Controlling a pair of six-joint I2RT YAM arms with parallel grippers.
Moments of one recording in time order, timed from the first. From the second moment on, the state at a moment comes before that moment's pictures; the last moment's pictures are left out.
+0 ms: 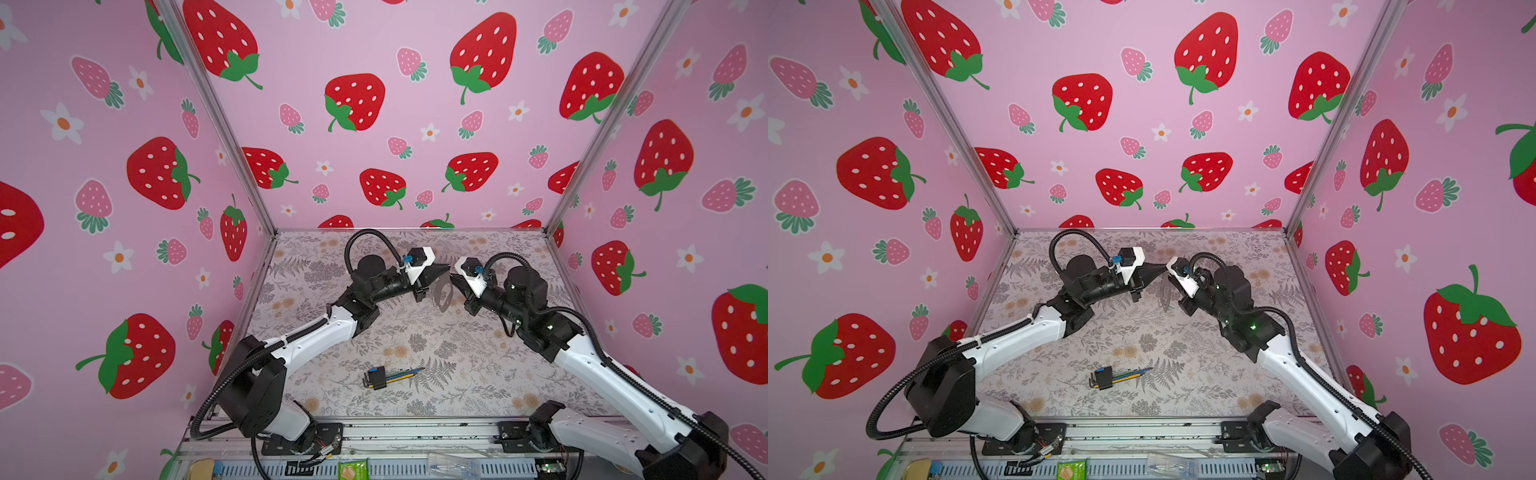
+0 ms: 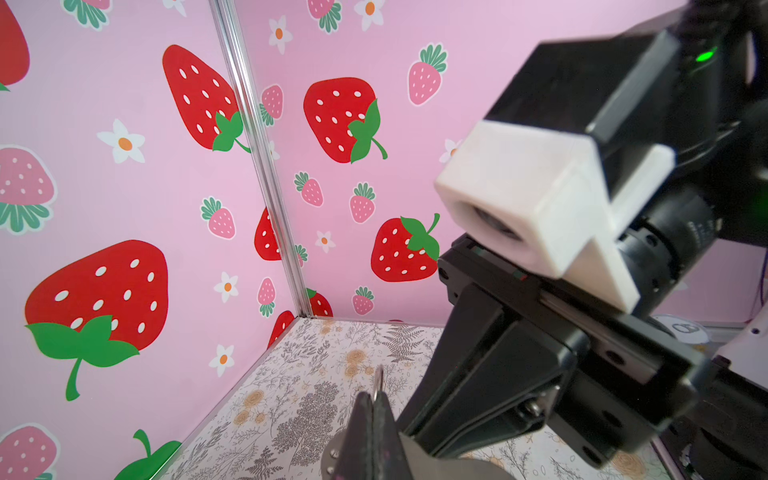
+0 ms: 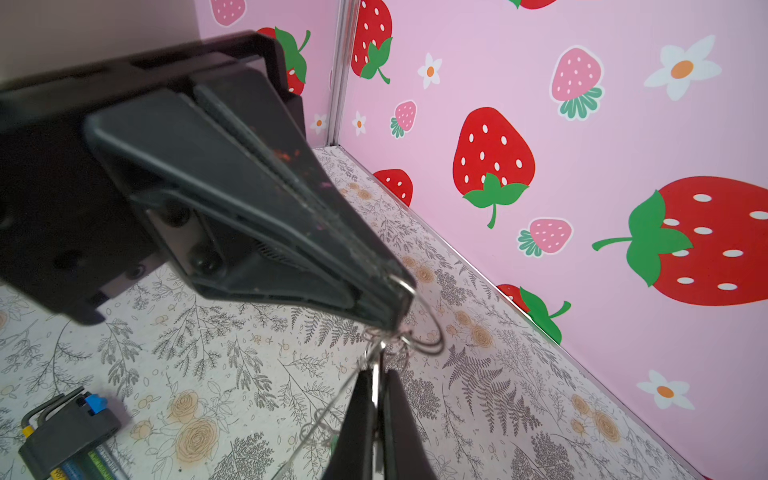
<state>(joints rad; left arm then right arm) -0.66 1.50 1.01 0.62 0.59 0.12 0.69 1.04 0.89 -0.08 -0.21 -0.32</state>
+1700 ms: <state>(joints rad) -0.42 1.25 0.90 0.19 0.67 0.28 0.70 1.35 1.16 -0.30 -0.24 -0.56</state>
